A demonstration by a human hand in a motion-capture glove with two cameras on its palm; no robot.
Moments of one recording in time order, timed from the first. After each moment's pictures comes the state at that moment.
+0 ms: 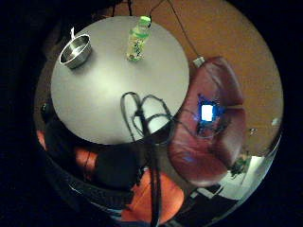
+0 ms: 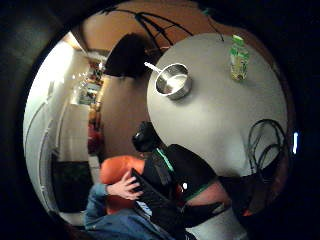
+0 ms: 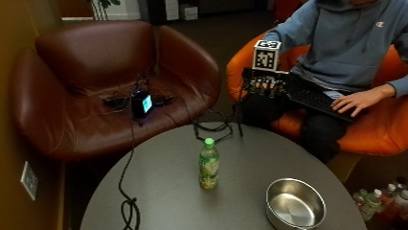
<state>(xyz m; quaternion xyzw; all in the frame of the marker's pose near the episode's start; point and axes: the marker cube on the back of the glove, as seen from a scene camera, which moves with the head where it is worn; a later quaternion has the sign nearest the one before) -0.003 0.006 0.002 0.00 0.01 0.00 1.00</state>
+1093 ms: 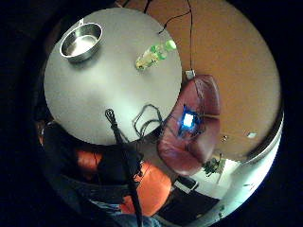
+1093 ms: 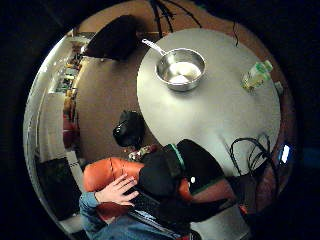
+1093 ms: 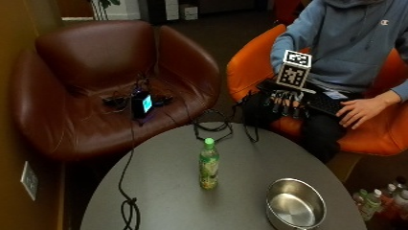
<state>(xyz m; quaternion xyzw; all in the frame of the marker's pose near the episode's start) -0.084 -0.063 0.009 -0.04 0.08 -0.02 1.00</state>
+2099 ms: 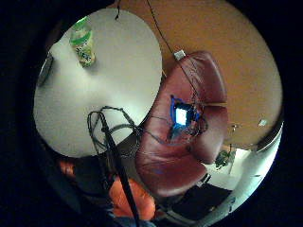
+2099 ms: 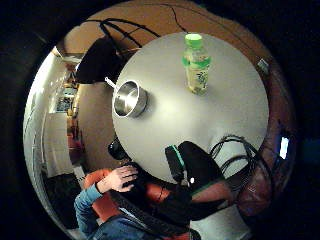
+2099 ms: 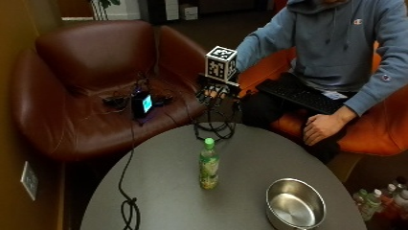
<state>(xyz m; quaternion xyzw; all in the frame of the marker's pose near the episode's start) 0.145 -0.085 0.009 -0.04 0.04 0.06 1.00</state>
